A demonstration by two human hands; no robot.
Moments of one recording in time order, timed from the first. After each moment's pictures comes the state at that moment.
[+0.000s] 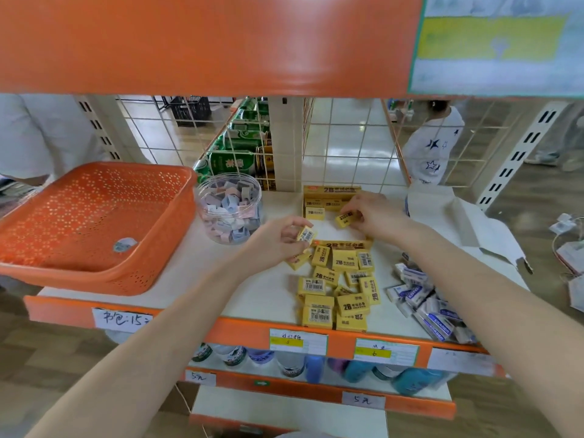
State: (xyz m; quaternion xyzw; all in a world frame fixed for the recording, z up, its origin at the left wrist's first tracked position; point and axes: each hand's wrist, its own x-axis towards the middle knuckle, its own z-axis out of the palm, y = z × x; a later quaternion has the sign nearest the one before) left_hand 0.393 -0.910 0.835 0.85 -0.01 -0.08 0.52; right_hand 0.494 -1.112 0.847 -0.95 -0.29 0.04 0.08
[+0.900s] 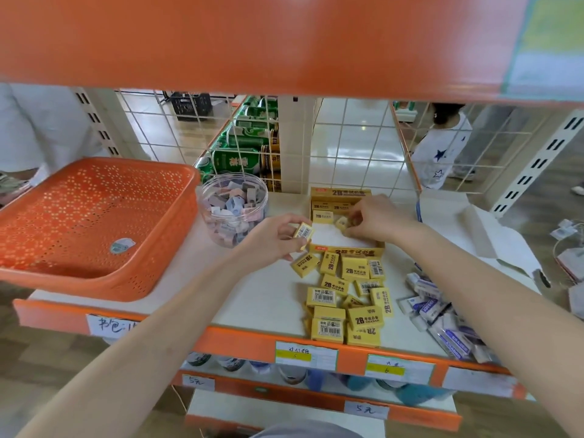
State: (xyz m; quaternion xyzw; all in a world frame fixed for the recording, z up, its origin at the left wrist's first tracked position) left_hand 0.407 -0.890 0.830 0.85 0.00 -0.08 0.52; right_hand 0.513 -1.092 0.840 -0.97 -0.23 0.08 0.08
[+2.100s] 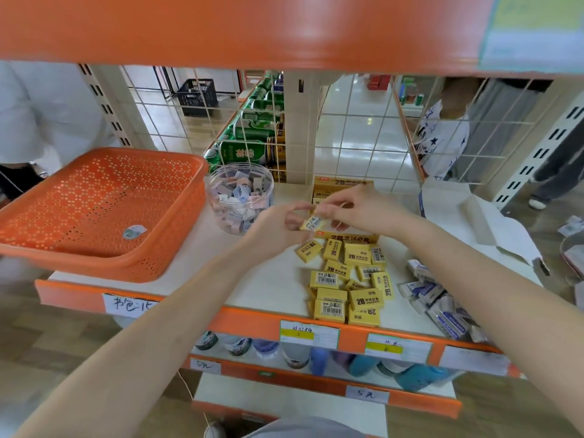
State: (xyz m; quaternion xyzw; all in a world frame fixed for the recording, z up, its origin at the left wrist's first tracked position) left_hand 0.392 -0.899 0.840 0.87 0.00 -0.03 0.49; right_hand 0.455 -1.075 0.878 -0.90 -0.32 0.15 0.27
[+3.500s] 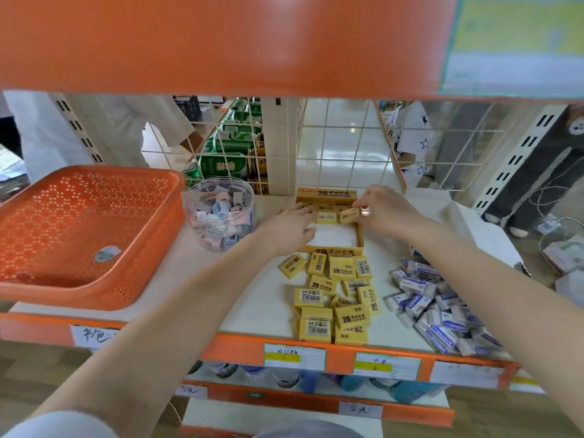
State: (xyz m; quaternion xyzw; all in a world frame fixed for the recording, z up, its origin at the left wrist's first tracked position) left_hand 0.466 -0.922 0.820 0.99 -0.13 -0.08 0.07; right_hand 0.516 -1.127 0.848 -0.97 -0.24 0.00 0.10
